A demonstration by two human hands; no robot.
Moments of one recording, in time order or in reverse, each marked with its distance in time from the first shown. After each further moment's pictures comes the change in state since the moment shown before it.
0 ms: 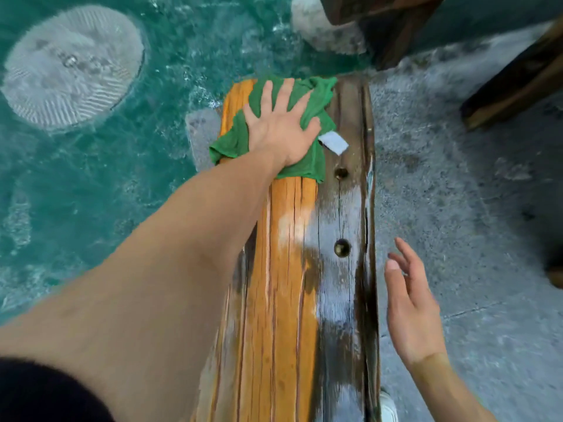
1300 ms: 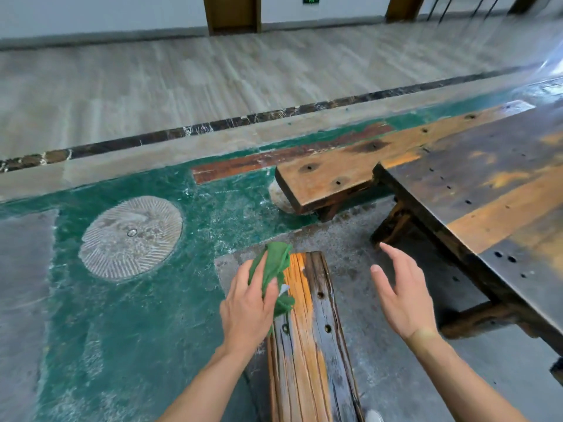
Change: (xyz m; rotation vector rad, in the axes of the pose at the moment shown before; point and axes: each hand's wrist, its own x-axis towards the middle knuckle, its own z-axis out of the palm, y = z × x) left_hand -0.326 -0.104 -0.410 -0.489 0.437 0.160; right_hand -0.227 -0.417 -0.120 -0.462 0.322 -0.511
